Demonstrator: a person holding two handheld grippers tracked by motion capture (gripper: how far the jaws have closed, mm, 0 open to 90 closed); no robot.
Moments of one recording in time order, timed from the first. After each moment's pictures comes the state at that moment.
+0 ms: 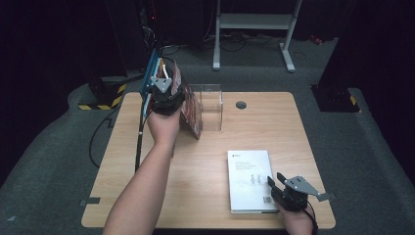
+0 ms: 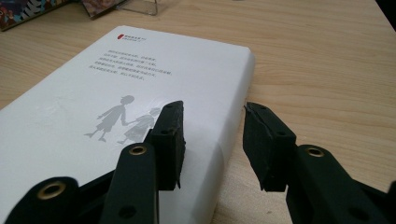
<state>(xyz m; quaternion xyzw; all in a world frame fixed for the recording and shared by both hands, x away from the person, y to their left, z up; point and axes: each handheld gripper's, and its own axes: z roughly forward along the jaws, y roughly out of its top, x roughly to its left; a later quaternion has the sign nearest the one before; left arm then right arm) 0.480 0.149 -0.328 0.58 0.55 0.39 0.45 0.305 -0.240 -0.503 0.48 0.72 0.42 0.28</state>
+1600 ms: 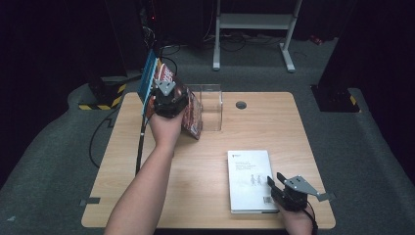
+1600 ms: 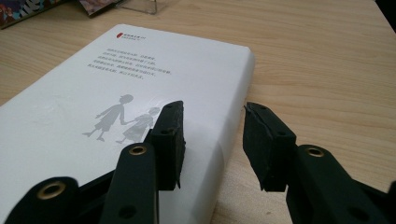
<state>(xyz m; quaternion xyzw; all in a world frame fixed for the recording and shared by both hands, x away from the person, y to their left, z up) 0.480 0.144 -0.341 0.61 0.54 0.37 0.45 0.306 -0.239 -0.504 0.48 0.72 0.42 0.28</state>
